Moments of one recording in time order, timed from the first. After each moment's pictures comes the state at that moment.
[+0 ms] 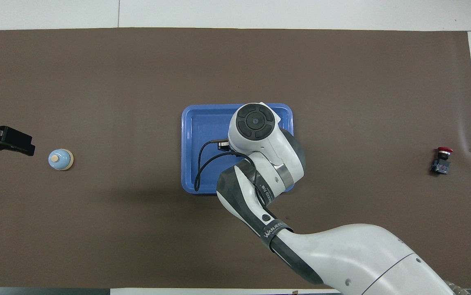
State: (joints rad) left arm 0.05 -0.01 -0.07 -1.64 0.01 1.46 0.08; right arm 0.50 0.48 0.10 -1.73 0.00 2.23 0.56
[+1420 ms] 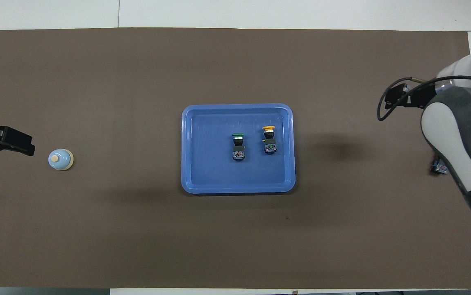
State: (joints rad) left arm 0.05 -0.01 -0.07 -1.64 0.01 1.46 0.08; right arm -0.14 0.19 0.06 -1.76 0.00 1.93 0.27
